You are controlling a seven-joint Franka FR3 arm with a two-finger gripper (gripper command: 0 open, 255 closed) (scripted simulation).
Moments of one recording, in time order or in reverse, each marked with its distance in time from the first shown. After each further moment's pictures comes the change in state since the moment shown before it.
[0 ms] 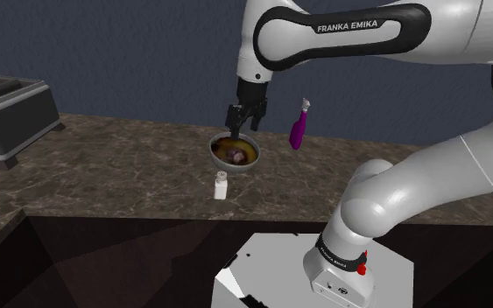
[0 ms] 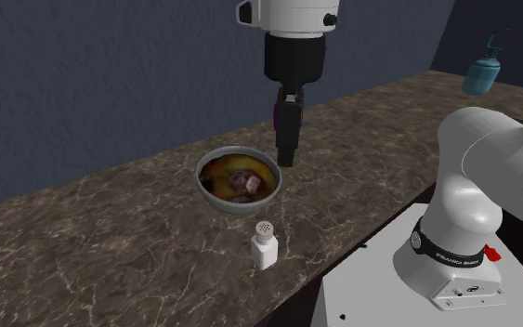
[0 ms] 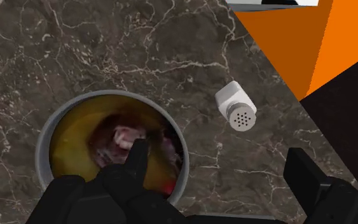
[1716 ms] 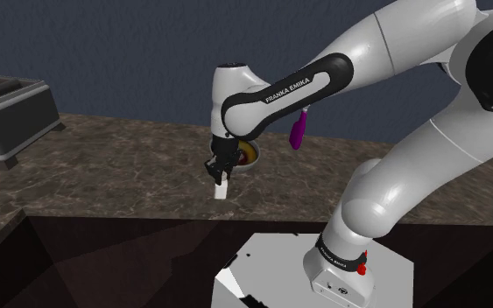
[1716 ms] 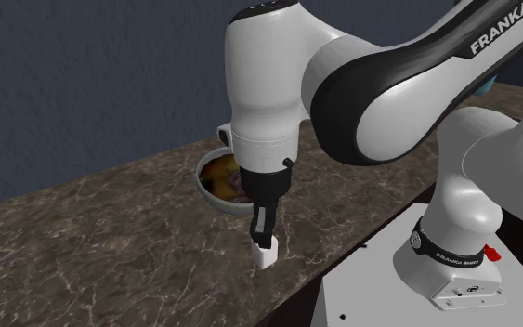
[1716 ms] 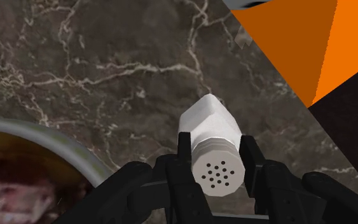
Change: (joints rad) arm 0.018 0.280 0.107 -0.170 0.034 0.416 0.122
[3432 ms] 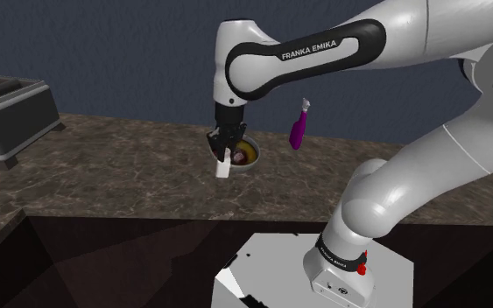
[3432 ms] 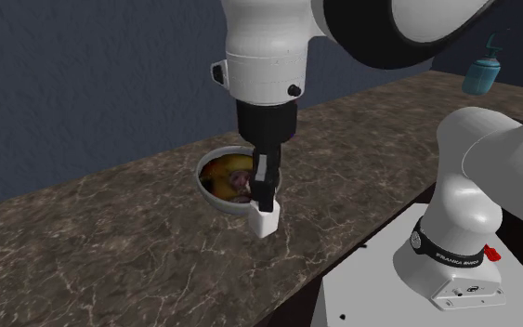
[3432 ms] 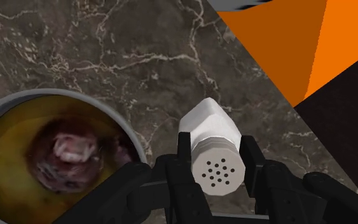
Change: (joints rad) arm 0.003 -0.117 -0.024 0.147 0.001 -0.262 -0.012
